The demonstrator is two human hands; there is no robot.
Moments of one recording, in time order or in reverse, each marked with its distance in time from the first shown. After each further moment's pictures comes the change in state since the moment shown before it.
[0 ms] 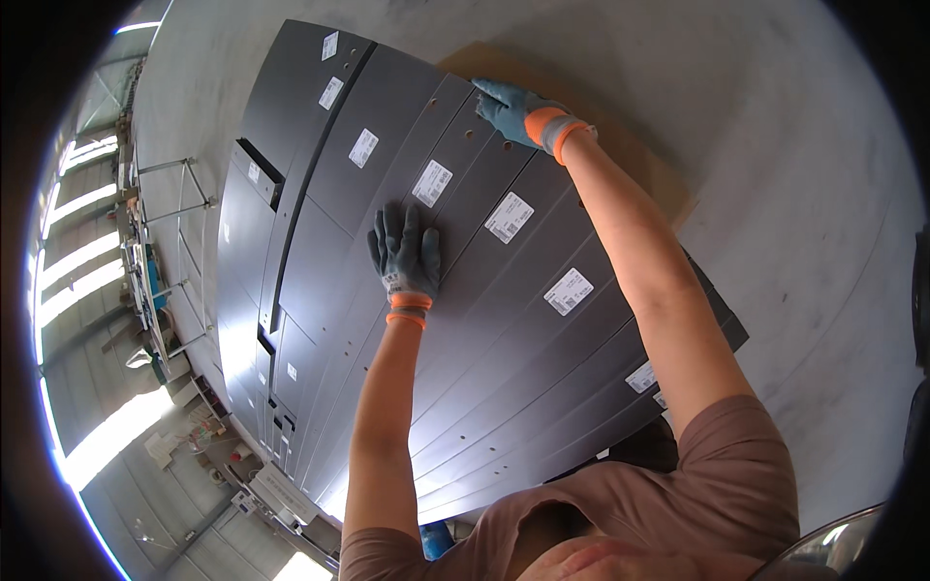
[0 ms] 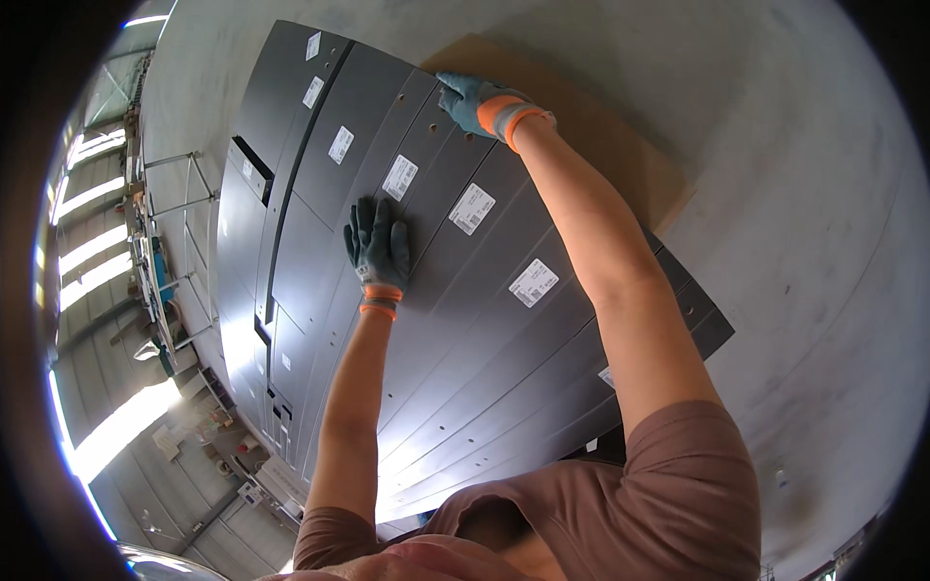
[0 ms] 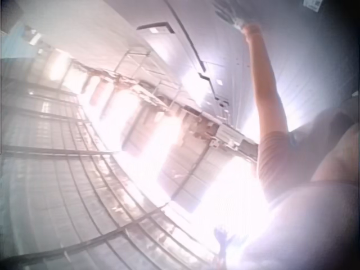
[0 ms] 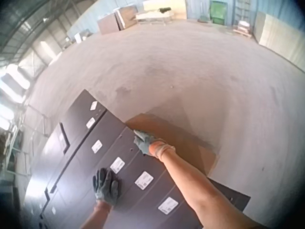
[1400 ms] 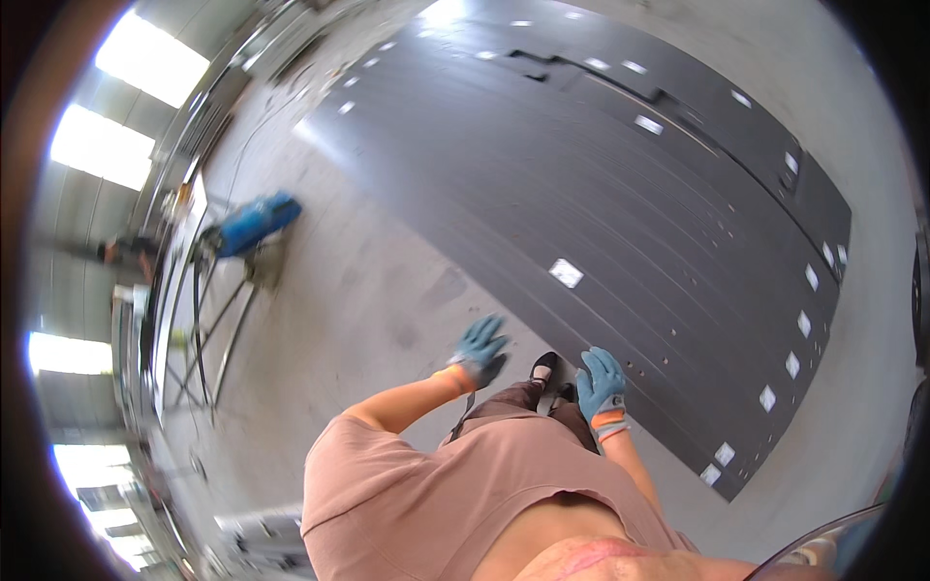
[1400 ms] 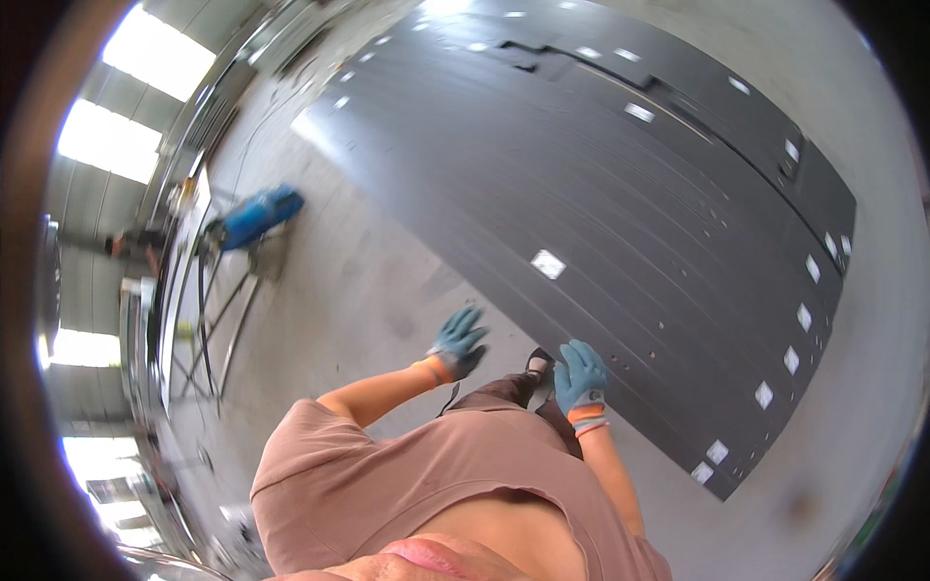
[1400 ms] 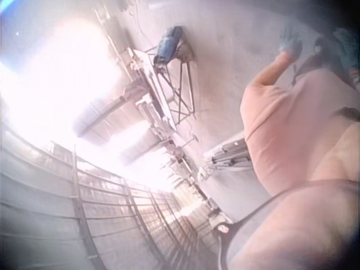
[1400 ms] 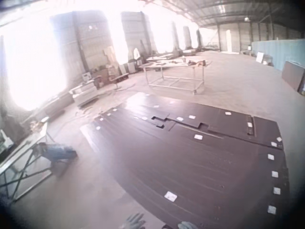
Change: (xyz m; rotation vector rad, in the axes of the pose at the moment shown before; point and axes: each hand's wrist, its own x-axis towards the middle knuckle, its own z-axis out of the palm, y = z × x) left_hand -0.765 0.151 -0.284 -0.100 0.114 -0.927; right_hand -0.590 0.010 0.439 -0.476 -0.563 -1.121
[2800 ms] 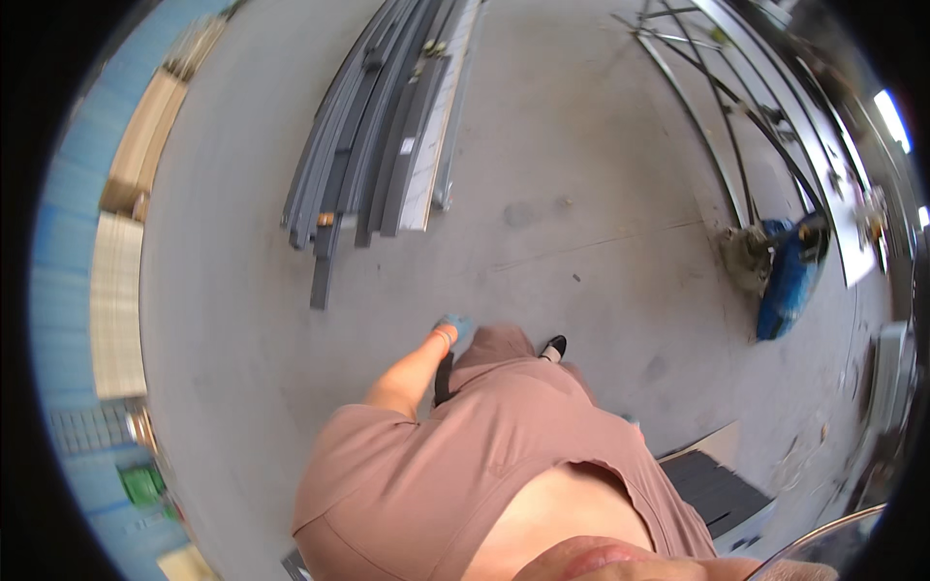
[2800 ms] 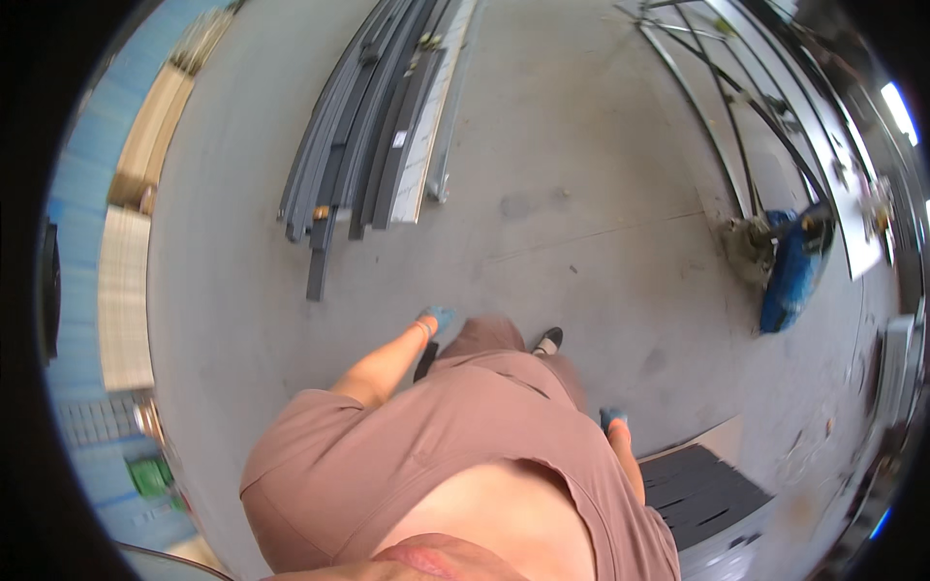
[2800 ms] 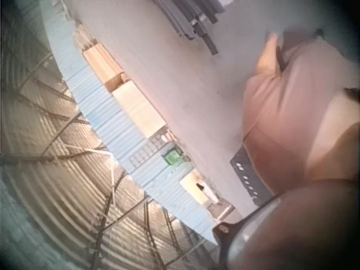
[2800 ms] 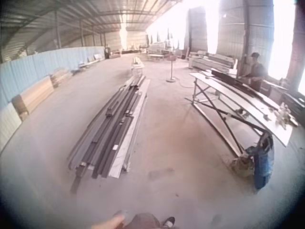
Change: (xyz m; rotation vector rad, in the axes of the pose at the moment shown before) left_hand -0.841 -0.280 -0.043 -0.739 0.997 -2.620; right_hand 0.103 -0.602 0.989 -0.891 -1.798 -1.208
